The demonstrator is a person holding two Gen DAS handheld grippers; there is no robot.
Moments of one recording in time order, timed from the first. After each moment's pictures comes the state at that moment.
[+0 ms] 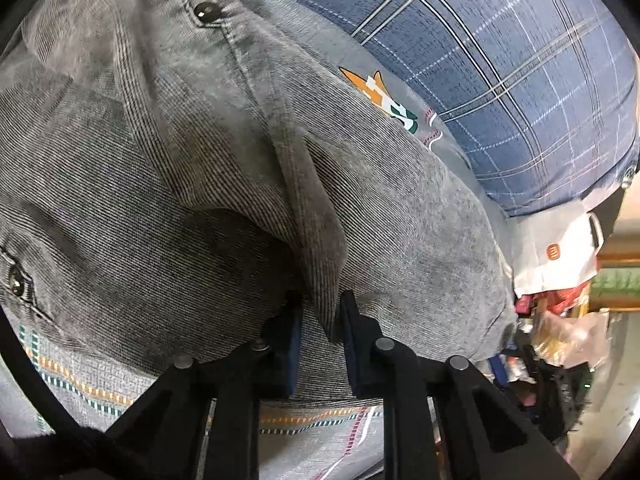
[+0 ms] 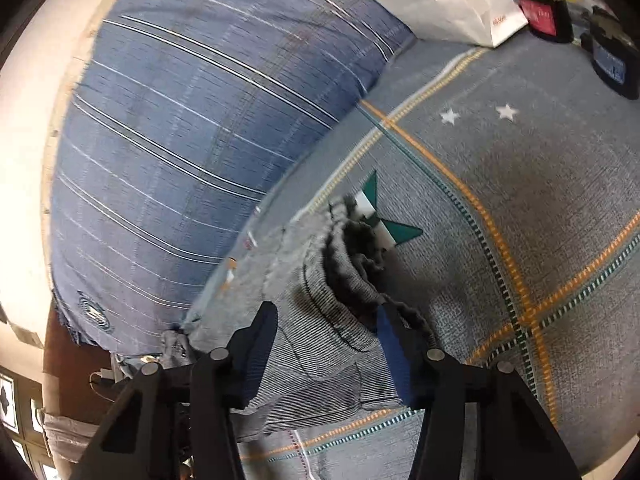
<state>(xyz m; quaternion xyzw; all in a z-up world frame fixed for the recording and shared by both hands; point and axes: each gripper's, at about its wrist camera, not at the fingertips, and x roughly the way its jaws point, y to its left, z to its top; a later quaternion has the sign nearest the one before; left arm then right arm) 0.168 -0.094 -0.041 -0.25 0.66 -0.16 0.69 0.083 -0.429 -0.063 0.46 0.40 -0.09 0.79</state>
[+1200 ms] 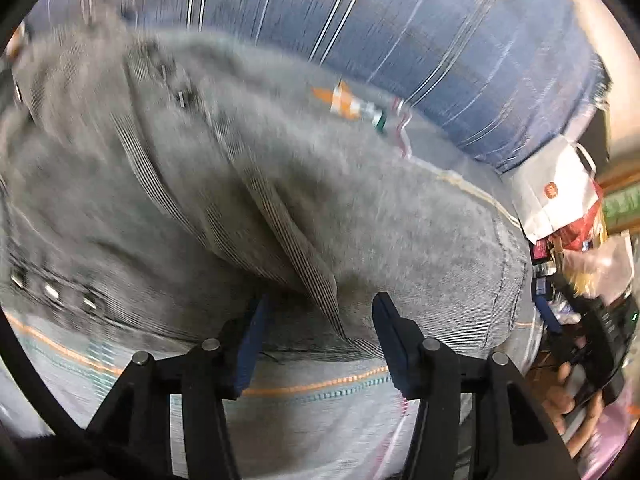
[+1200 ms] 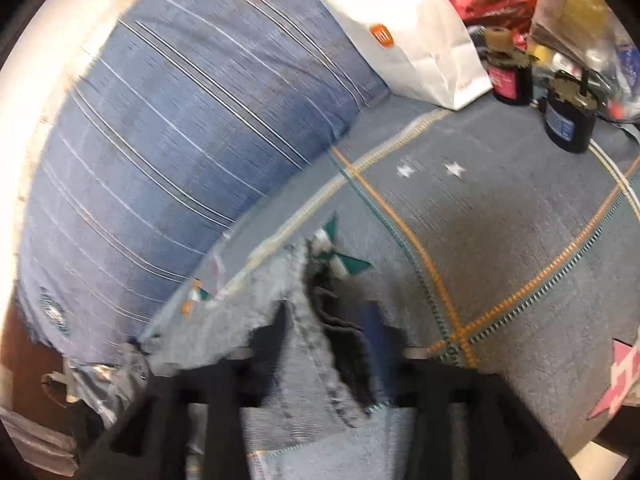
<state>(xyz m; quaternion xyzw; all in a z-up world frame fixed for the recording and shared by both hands) 0.132 -0.063 0.015 -0.12 0.60 -0.22 0.76 0.050 -0.442 -0.019 0.39 0.36 -0.15 0.83</state>
